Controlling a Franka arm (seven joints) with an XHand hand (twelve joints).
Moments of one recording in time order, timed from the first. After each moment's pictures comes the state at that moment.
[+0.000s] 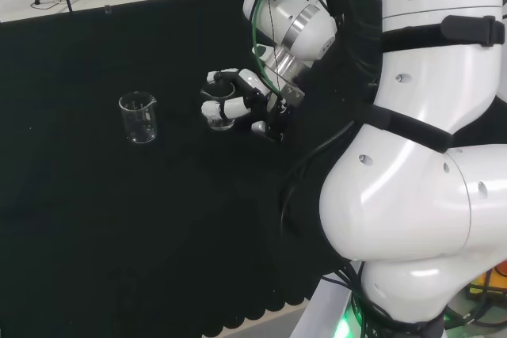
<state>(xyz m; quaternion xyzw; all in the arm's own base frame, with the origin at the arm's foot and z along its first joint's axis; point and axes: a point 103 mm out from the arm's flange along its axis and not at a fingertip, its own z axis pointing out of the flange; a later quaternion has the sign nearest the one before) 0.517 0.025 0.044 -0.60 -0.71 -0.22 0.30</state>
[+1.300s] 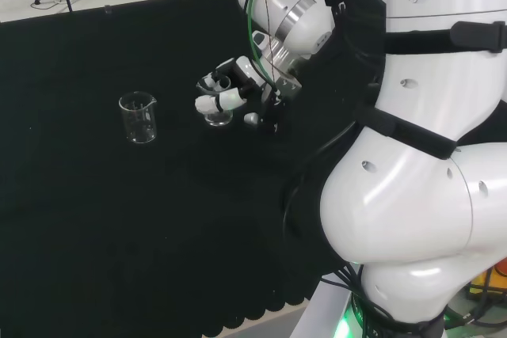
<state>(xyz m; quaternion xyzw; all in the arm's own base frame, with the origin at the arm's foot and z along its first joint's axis) 0.528 0.030 0.074 -0.63 -0.70 -0.24 0.24</state>
